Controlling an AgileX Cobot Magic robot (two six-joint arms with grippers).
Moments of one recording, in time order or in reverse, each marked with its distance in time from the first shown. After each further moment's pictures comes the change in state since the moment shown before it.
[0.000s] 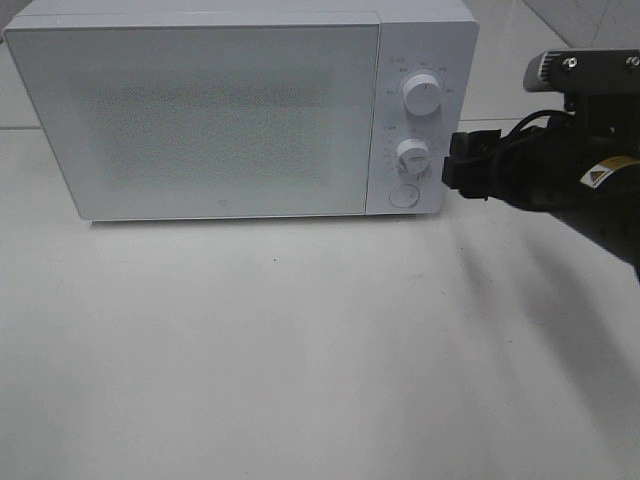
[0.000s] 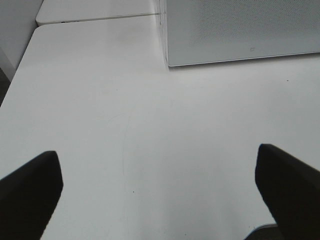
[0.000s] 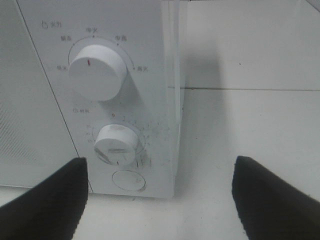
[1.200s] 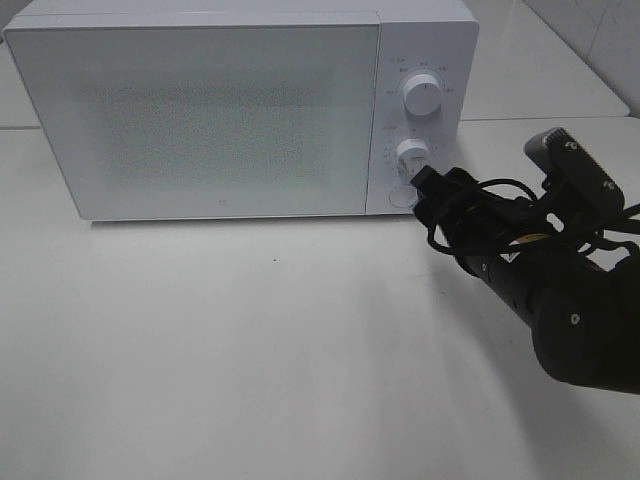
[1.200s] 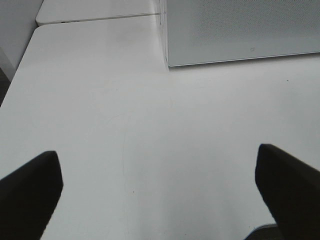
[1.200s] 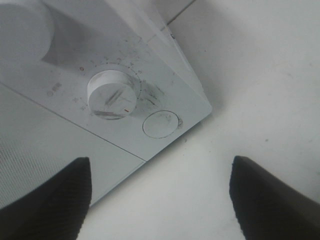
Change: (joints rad) left arm 0.000 0.000 0.000 0.000 0.000 0.000; right arm 0.225 0.226 0.004 0.274 -0.187 0.732
